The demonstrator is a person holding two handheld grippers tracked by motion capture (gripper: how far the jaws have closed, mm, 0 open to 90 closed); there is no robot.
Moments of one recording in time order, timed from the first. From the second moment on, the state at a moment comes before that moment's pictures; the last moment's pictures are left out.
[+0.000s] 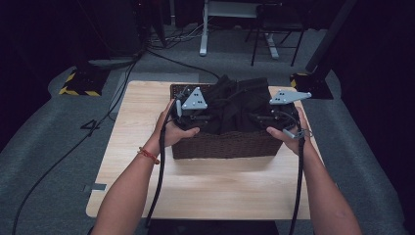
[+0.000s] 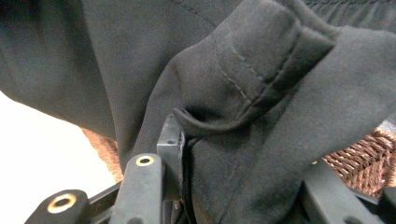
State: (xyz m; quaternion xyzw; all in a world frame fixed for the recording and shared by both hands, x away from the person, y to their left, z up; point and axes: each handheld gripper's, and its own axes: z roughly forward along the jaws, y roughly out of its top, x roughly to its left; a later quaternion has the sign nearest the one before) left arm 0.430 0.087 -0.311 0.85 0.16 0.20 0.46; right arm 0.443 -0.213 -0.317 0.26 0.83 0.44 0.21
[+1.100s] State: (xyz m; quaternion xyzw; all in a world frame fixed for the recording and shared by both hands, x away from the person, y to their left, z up) left arm 0.488 0.083 -0.361 0.88 0.21 0.18 0.39; right arm 0.510 -0.184 -0.369 0.32 0.86 0.36 0.17
